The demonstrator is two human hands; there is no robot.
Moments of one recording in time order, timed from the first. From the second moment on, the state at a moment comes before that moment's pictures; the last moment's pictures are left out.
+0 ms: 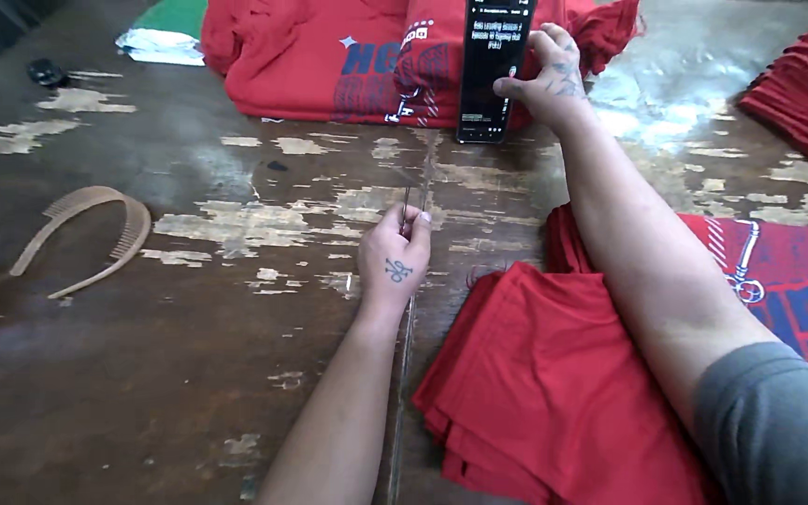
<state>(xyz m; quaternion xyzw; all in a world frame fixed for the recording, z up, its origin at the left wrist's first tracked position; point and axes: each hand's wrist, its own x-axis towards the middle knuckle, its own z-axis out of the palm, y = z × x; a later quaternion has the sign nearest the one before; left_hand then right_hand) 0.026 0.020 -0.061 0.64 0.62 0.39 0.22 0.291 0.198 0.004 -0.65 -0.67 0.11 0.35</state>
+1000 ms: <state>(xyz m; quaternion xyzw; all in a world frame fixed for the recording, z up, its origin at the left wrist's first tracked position) 0.026 0.020 -0.061 0.64 0.62 0.39 0.22 0.294 0.200 0.002 -0.64 -0.68 0.10 0.35</state>
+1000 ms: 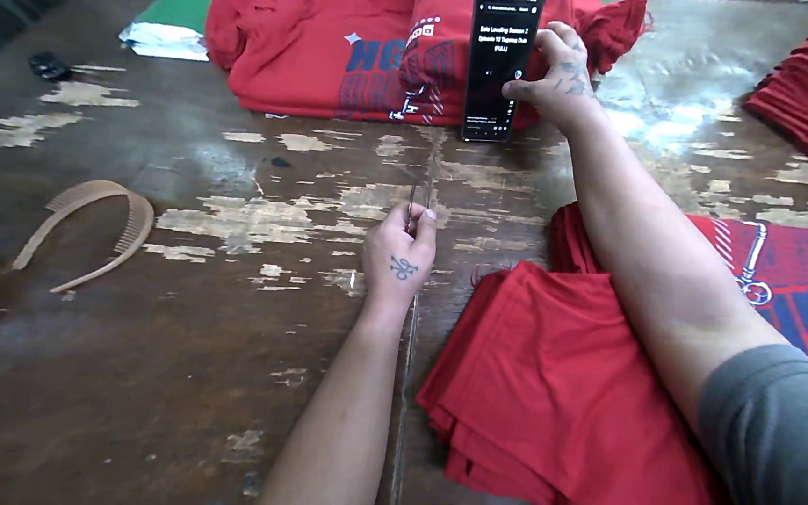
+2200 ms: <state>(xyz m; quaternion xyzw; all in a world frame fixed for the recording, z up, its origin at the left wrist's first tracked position) 0.014 0.034 -0.034 0.60 0.61 0.35 0.38 0.613 -0.238 -0.022 -0.91 -0.40 0.07 0.13</state>
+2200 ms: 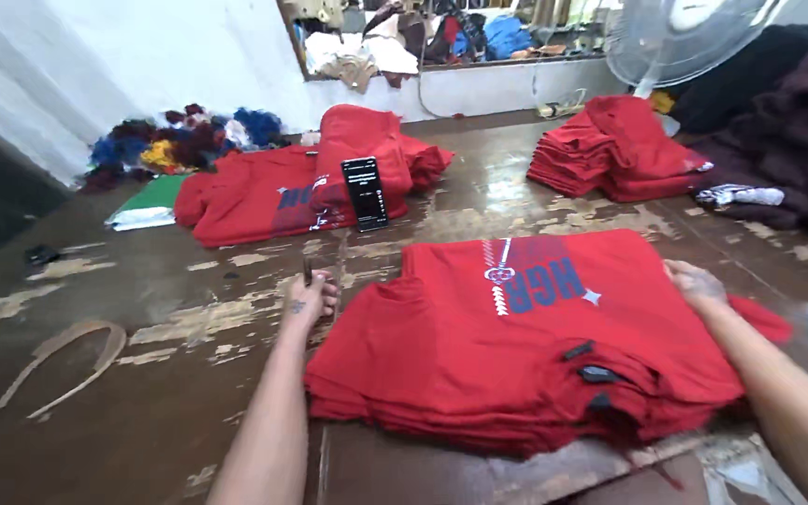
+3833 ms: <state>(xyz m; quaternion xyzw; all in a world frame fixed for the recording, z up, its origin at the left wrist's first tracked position) 0.023 -0.115 0.011 0.77 0.60 0.19 0.12 0.468 -0.254 0.013 -0.67 -0.72 0.10 0.12</state>
